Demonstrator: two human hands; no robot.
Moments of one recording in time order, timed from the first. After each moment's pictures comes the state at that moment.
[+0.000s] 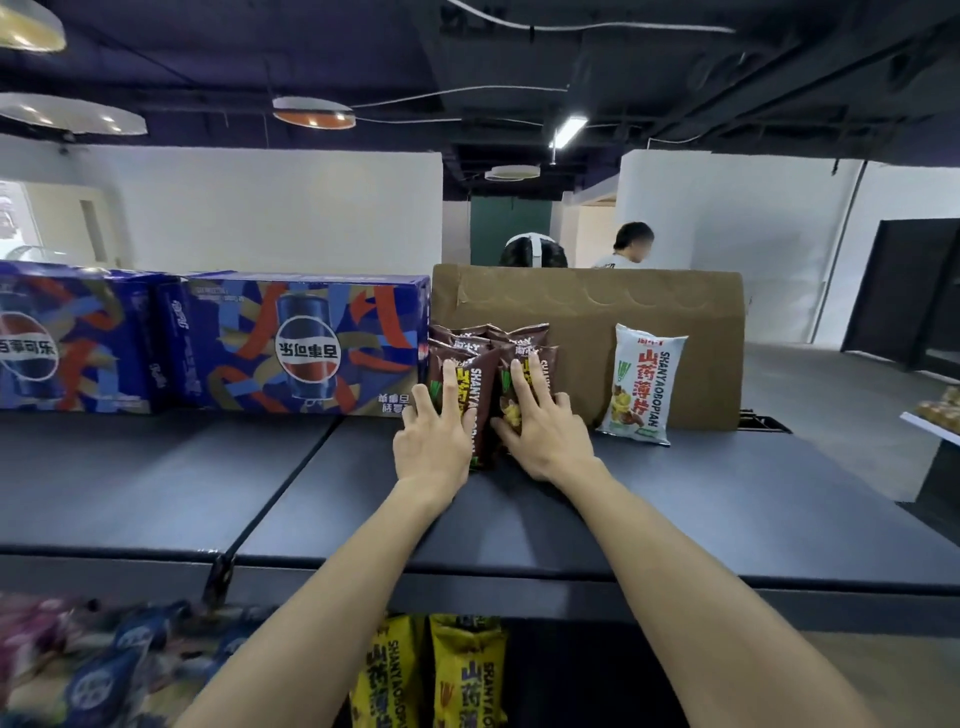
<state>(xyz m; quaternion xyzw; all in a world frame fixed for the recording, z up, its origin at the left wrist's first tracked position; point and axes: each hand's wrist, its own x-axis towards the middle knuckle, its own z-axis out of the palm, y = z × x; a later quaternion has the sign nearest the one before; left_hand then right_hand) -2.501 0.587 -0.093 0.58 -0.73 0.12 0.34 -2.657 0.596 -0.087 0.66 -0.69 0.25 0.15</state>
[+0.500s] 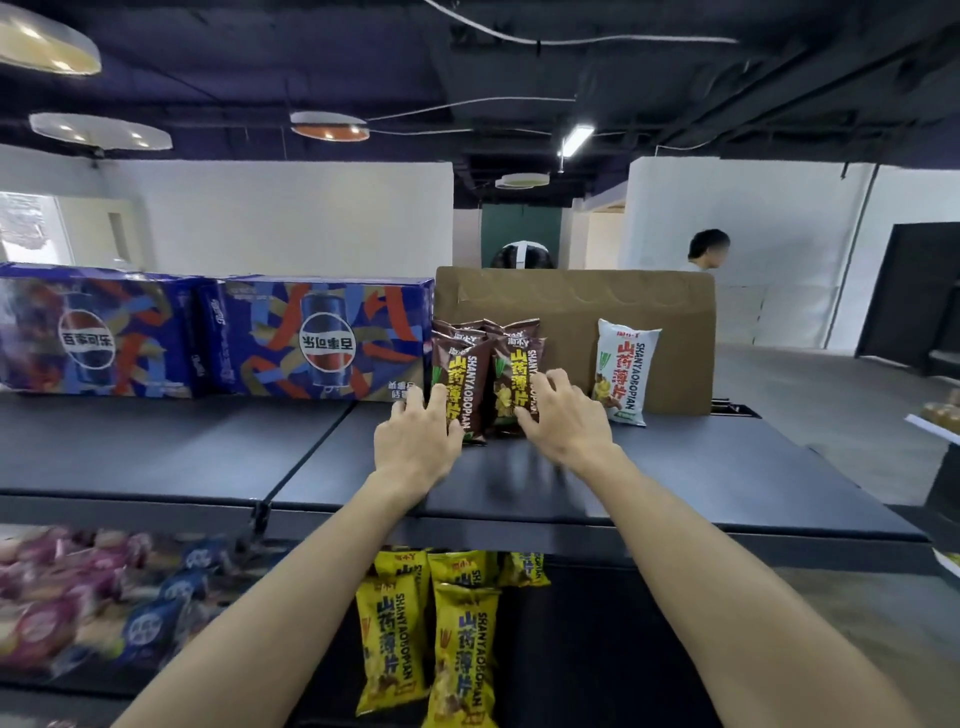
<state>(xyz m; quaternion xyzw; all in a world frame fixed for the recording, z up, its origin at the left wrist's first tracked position) -2.466 0.663 -0.072 0.57 -0.76 0.11 0.30 -2.661 0.677 -0.059 0.66 -0.70 0.22 0.18</state>
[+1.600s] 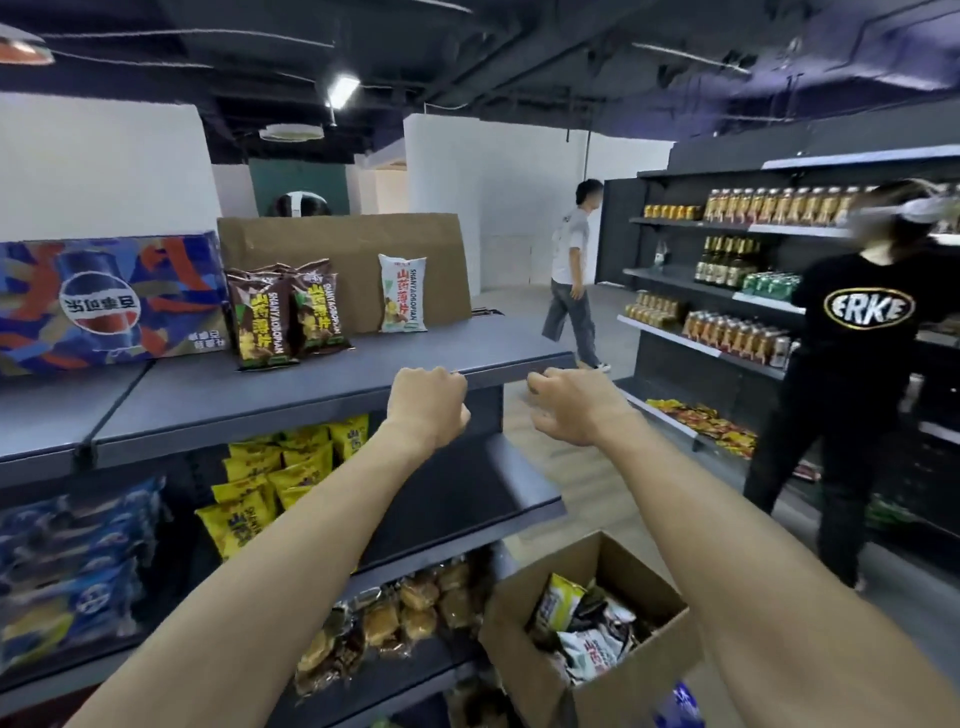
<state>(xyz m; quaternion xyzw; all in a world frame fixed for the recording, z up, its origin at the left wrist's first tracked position) -2.575 0.902 -0.077 0.29 -0.91 0.25 0.17 -2.739 1.027 -0.082 0.58 -0.78 -0.01 0.22</state>
